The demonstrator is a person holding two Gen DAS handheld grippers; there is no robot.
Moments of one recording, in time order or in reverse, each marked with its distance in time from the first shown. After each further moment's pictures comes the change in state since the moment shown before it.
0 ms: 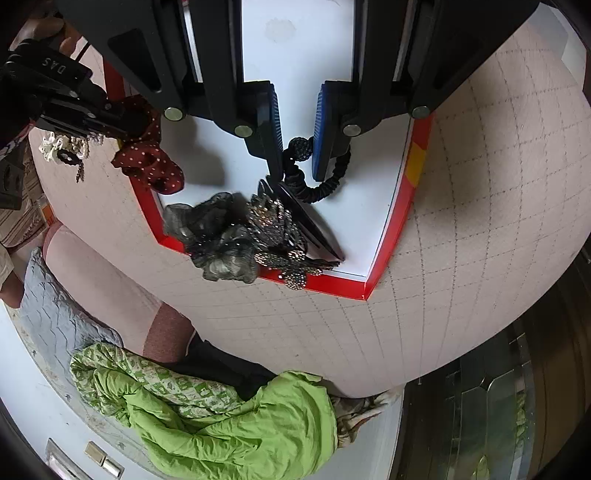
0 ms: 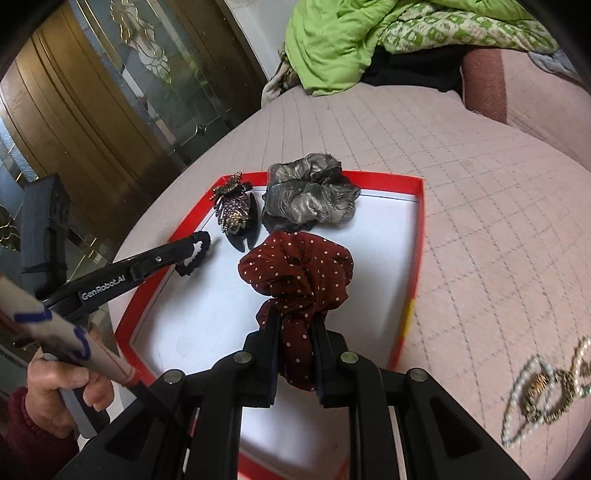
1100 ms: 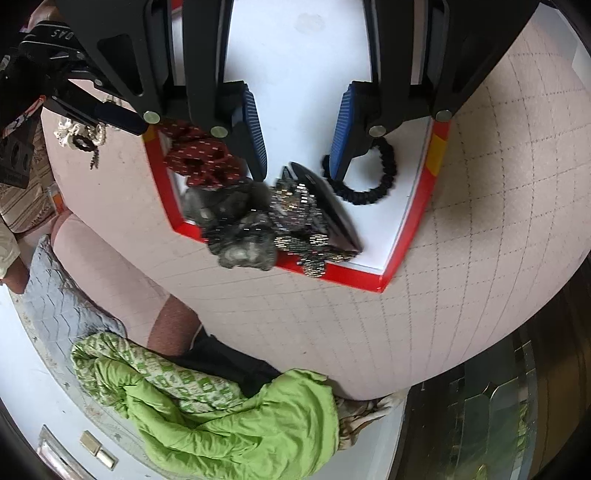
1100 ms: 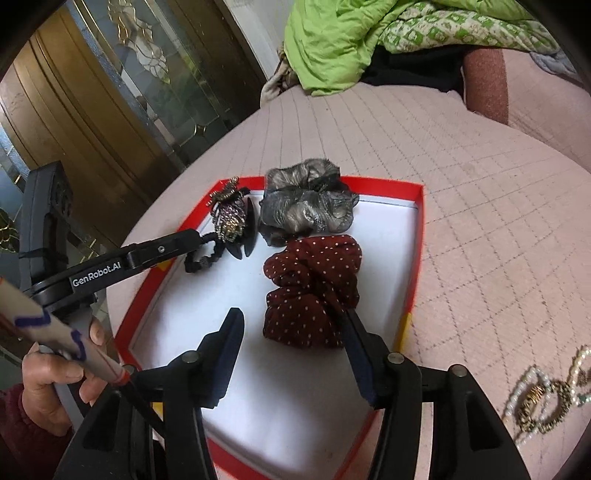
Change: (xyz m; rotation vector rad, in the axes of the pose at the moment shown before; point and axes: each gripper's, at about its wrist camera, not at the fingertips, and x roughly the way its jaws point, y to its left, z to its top) left arm -0.006 -0.016 0.011 -0.036 0.006 -0.038; right arm -0.010 -0.006 0.007 0.004 -0.003 0.011
